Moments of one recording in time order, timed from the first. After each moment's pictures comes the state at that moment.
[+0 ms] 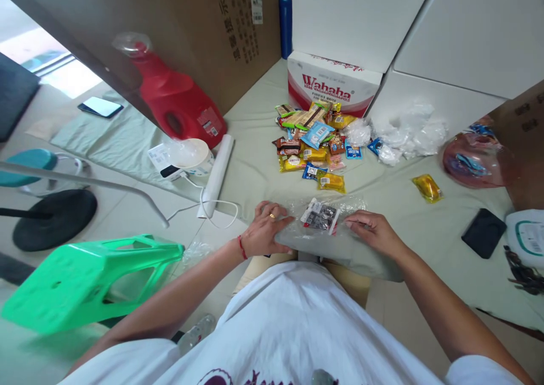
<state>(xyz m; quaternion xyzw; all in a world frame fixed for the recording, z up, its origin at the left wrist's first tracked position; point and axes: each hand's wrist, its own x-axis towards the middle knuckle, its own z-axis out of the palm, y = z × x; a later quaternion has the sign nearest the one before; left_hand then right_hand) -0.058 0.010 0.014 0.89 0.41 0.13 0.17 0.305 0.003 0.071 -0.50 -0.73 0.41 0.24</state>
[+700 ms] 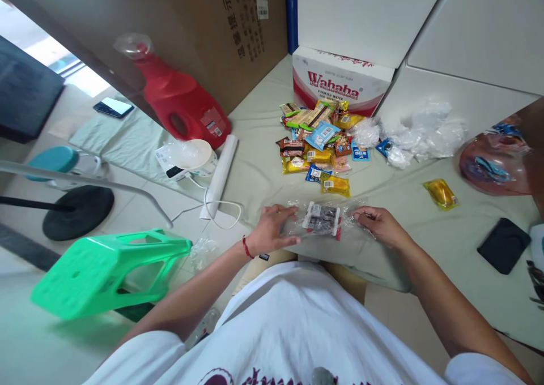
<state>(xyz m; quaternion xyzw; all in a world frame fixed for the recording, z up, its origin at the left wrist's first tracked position) -0.040 0.021 0.030 0.76 0.48 0.25 0.36 0.325 0.040 0.033 -0.59 -0.53 0.56 0.23</state>
